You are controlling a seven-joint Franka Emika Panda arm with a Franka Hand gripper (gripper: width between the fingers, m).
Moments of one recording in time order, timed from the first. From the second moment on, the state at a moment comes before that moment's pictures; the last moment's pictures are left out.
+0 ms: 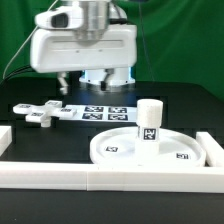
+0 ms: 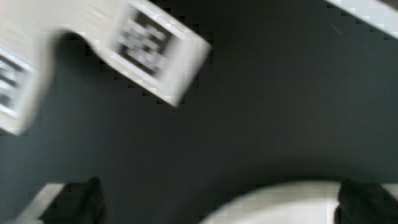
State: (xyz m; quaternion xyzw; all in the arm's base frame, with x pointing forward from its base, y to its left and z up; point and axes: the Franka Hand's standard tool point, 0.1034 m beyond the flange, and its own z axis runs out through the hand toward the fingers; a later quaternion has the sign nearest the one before) arm 0.442 -0.098 0.079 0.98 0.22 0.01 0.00
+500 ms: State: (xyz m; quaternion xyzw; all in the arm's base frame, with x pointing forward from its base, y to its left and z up) arm 0.435 -0.125 0.074 0.97 0.24 0.00 0.00
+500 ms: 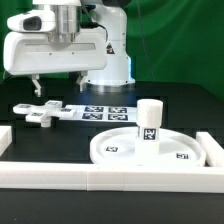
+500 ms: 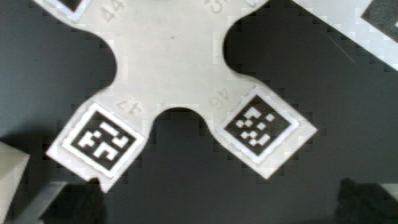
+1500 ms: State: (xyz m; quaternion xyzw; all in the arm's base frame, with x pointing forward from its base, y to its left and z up) arm 0.415 -0.160 0.040 0.96 0.29 -0.02 0.00
